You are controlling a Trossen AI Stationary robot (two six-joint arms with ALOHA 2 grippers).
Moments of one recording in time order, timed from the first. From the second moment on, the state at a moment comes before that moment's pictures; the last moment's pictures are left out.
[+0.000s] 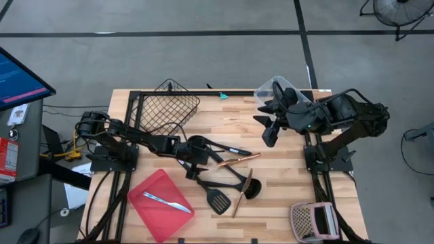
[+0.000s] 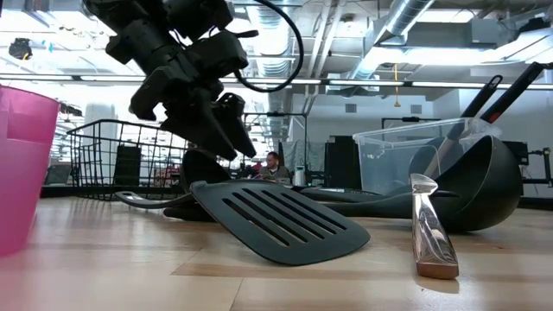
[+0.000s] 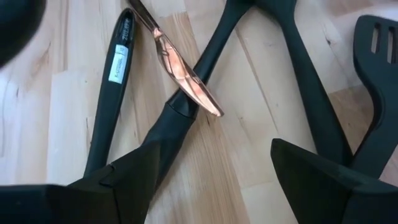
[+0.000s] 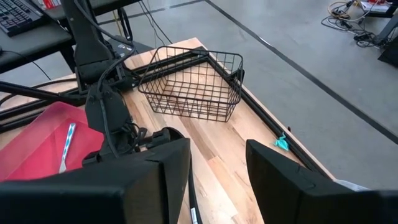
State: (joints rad) left arm -0.11 1.59 0.79 0.00 -0.06 0.23; right arm 0.26 1.41 1.91 -1.17 0.65 0.45
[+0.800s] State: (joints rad) left arm -0.15 1.60 0.79 -0.05 0.13 0.25; right arm 0.26 1.41 1.91 -1.17 0.65 0.44
